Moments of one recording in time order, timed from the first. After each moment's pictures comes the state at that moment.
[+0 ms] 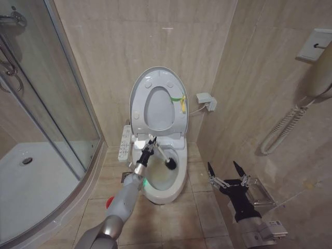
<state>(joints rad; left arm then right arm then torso) 0.50 -1.61 -0.38 -0.52 -0.73 -0.55 0.82 -1.76 1.39 0.60 2.38 0.21 0.03 0.06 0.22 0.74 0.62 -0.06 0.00</state>
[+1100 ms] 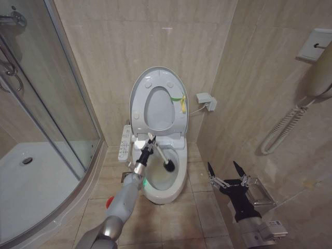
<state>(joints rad) 0.46 -1.61 -0.39 -0.56 -0.74 -0.55 0.81 -1.76 1.39 0.60 2.38 0.21 0.03 0.06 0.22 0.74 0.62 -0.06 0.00</state>
